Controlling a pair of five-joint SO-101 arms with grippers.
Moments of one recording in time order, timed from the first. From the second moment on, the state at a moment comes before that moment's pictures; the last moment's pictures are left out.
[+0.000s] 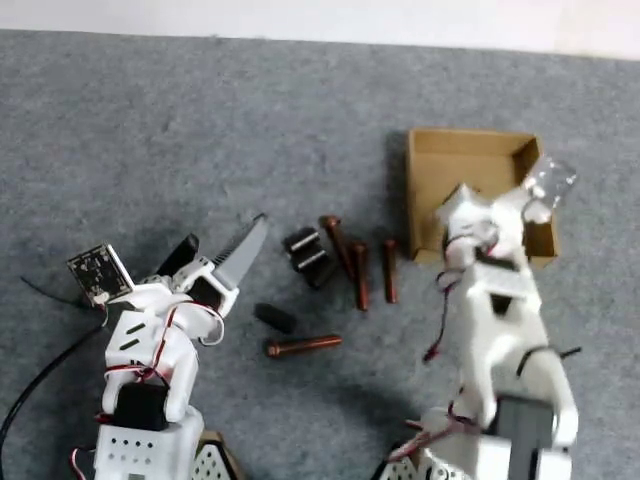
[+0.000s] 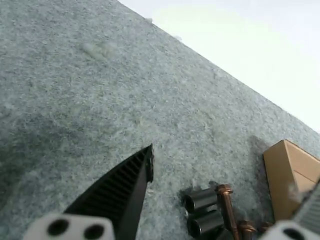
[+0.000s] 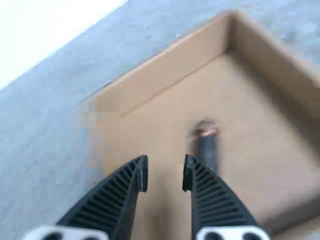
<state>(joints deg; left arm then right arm) -0.4 -103.8 96.0 34.9 38.6 3.8 -17.7 55.7 1.3 -24.6</state>
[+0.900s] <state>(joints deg) -14.2 -103.8 96.0 34.9 41.6 -45.6 -34.9 76.1 5.4 2.2</state>
